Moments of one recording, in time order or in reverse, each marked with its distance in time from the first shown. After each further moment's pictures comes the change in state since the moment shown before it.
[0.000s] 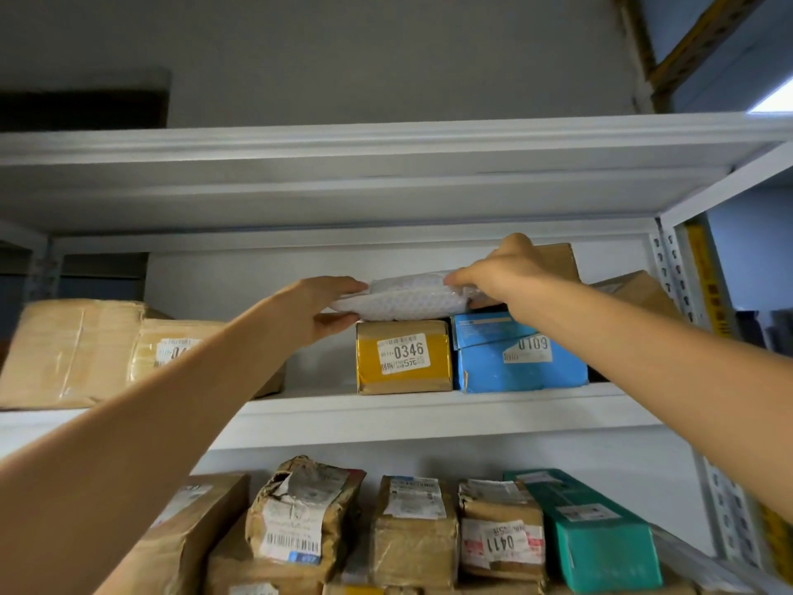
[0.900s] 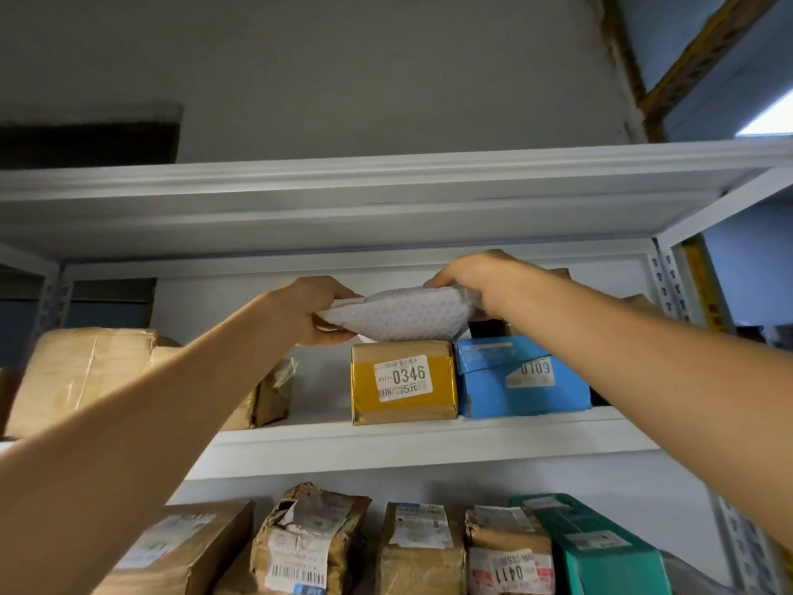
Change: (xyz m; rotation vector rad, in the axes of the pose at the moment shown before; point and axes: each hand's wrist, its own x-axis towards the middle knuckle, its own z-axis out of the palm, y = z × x) left_hand 0.000 0.029 -0.007 0.121 -0.065 -0.021; right_hand -0.002 -0.042 0.005 0.123 -0.204 0.213
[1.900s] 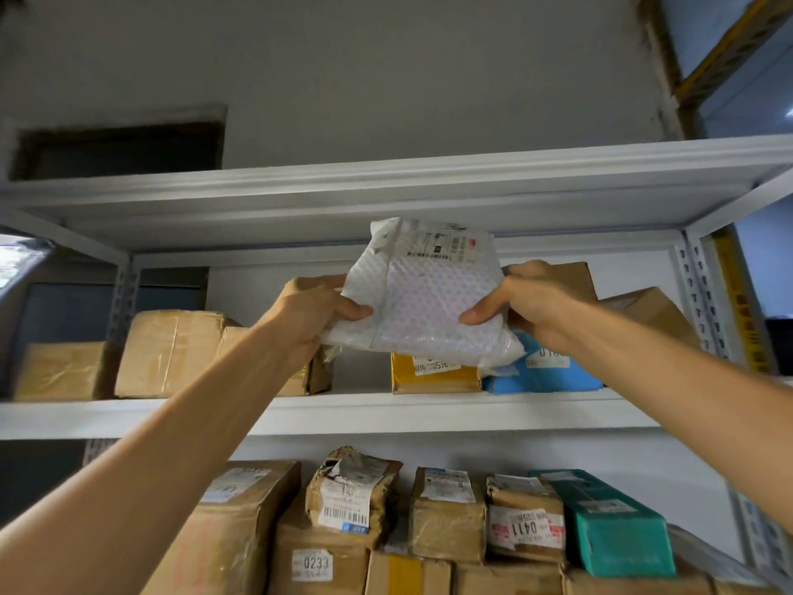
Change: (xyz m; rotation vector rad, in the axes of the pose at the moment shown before) left_hand -0.109 -0.023 -0.033 0.025 0.046 0.347; right_hand -0.057 0.031 -0.016 0.306 -0.150 -0.148
